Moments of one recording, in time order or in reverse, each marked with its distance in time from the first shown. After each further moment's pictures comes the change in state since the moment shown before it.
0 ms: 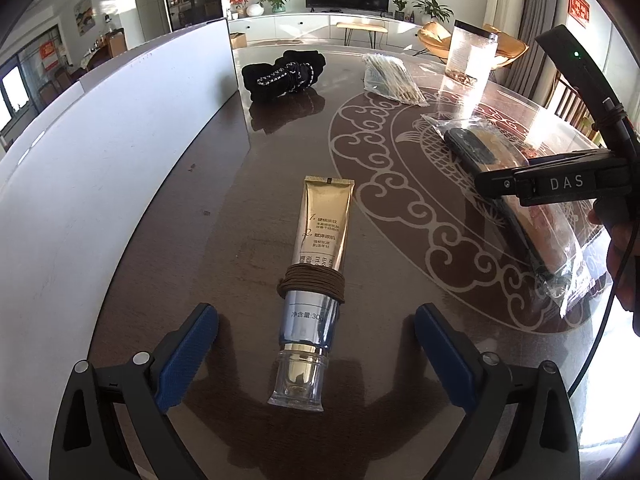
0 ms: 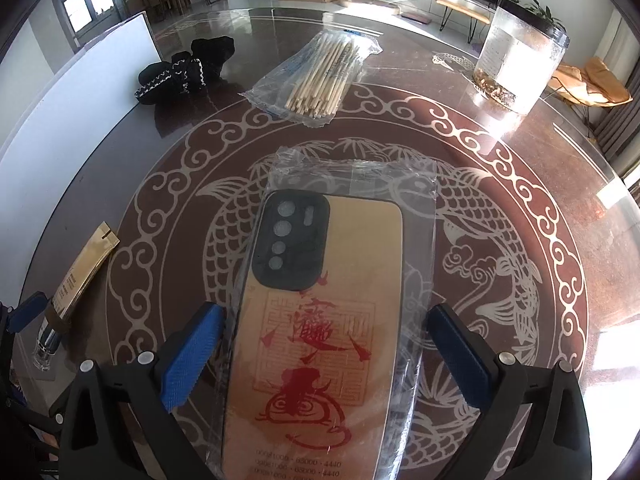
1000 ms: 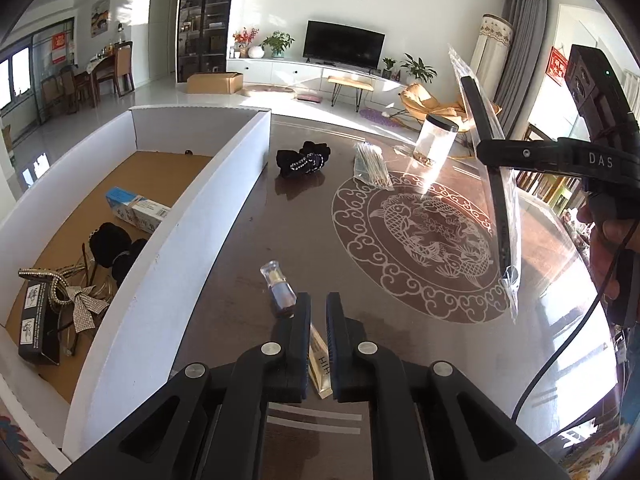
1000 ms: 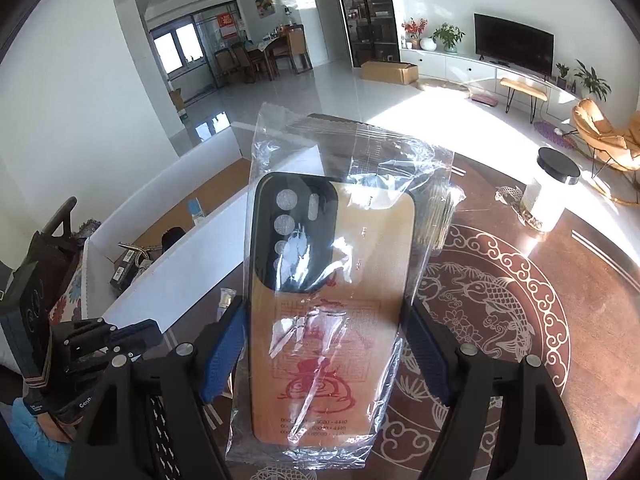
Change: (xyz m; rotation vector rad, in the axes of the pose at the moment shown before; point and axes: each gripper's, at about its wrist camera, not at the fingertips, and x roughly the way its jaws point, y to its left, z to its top) left arm -0.134 0.059 -0.019 -0.099 -0.145 -0.133; right arm -0.187 0.065 -0.009 -0.107 -0.300 0.285
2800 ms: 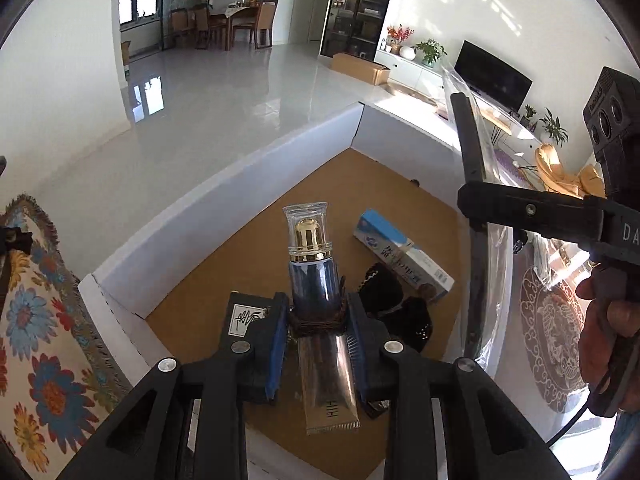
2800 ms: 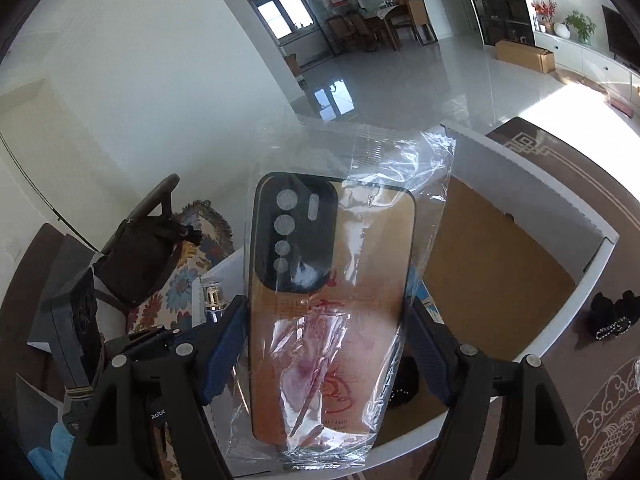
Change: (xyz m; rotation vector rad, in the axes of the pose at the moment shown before) left arm -0.042 0.247 0.055 -0.372 0.045 0.325; right arm 0.187 0.257 0.120 -0.158 0.165 0.415
